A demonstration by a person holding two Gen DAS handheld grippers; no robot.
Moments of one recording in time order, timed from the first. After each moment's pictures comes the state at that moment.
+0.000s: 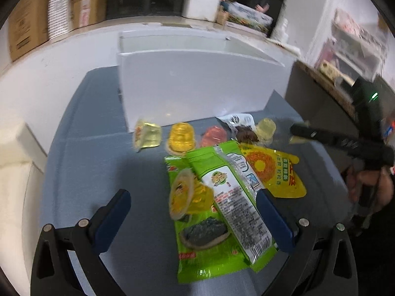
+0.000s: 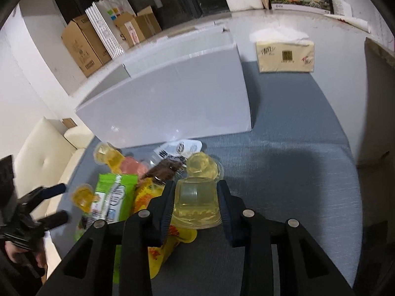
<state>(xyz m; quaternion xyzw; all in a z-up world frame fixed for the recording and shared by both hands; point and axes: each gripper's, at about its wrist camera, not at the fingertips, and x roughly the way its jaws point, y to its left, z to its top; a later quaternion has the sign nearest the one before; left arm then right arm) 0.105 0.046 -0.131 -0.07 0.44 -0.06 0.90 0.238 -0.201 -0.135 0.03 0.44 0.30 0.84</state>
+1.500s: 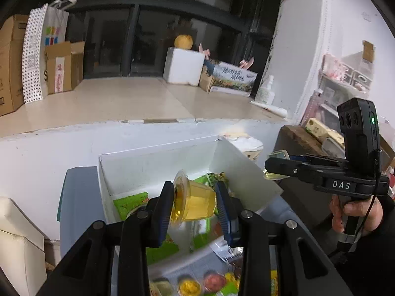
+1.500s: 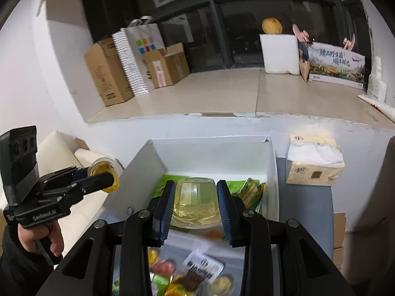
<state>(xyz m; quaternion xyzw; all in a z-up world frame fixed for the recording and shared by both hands) 0.260 0.094 -0.005 -0.08 0.31 -0.11 0.94 0.349 -0.118 -0.015 -0.01 0.37 0.34 0.86</state>
